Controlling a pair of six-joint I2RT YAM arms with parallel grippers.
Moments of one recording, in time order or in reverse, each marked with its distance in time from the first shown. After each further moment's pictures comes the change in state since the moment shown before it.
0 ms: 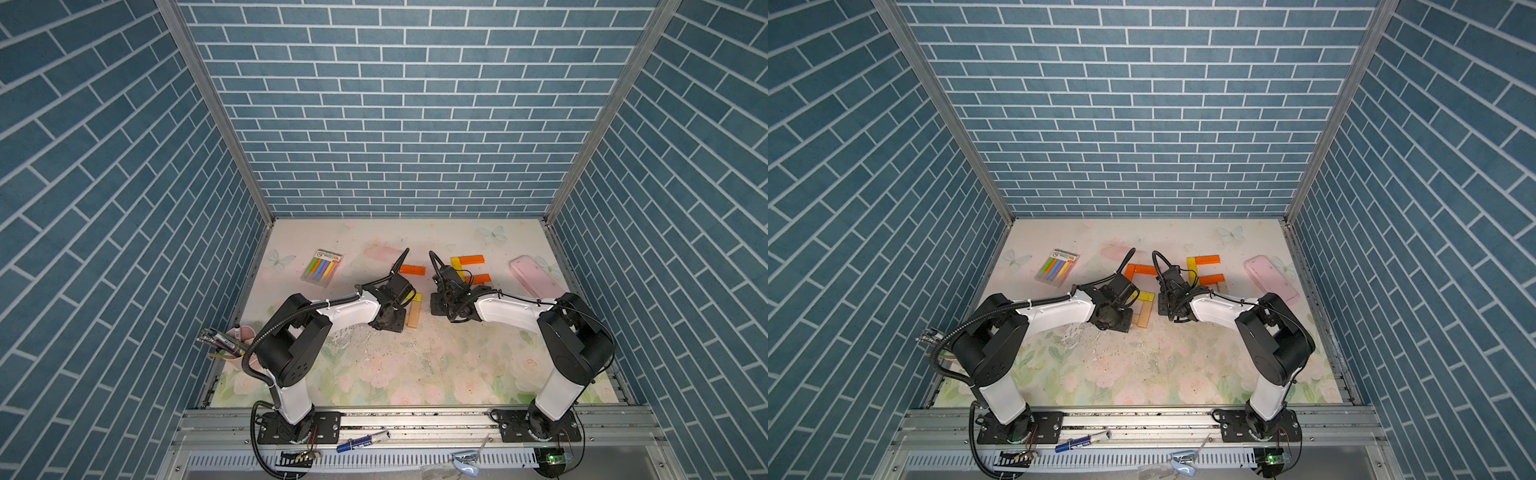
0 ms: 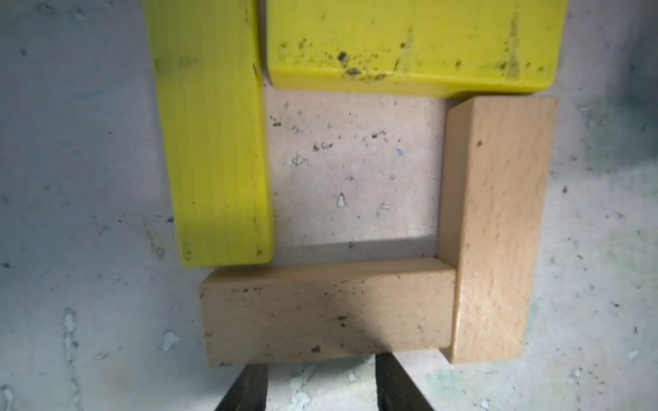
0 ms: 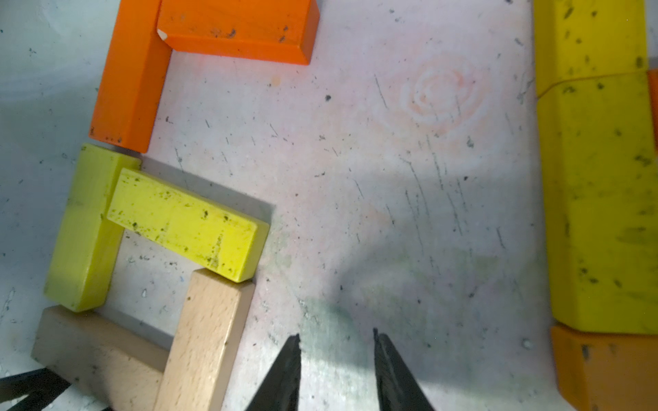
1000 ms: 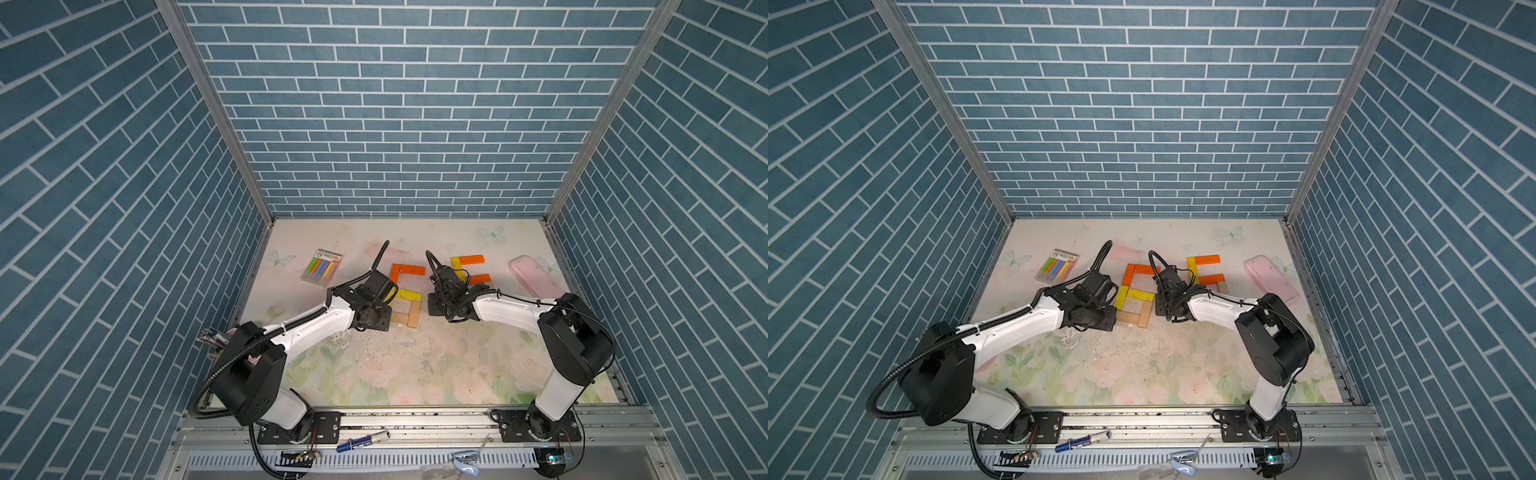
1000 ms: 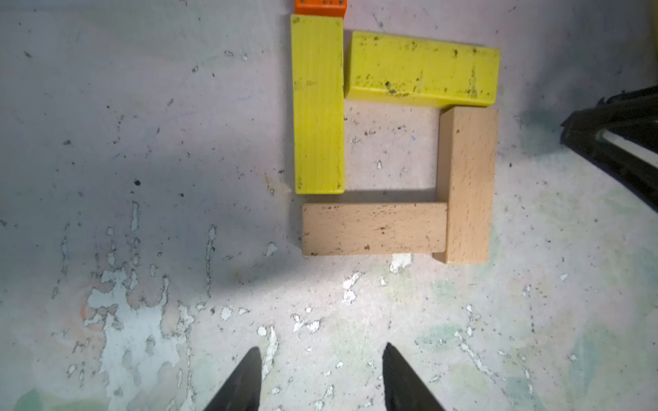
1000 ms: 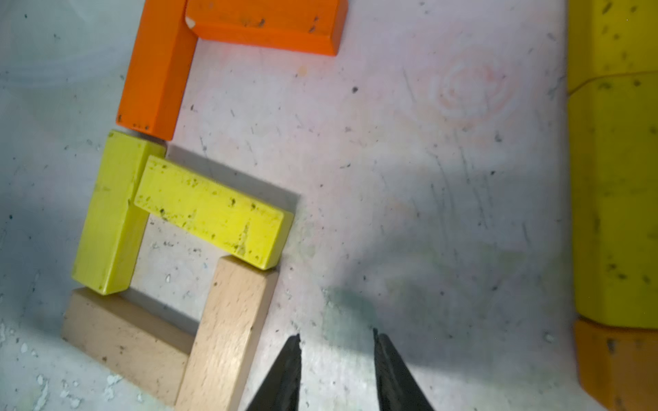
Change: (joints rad) left arm 0.062 -0.293 -0.107 -0.105 -0.002 0.034; right arm 0.051 -0.007 0.019 -0.038 -0.013 0.000
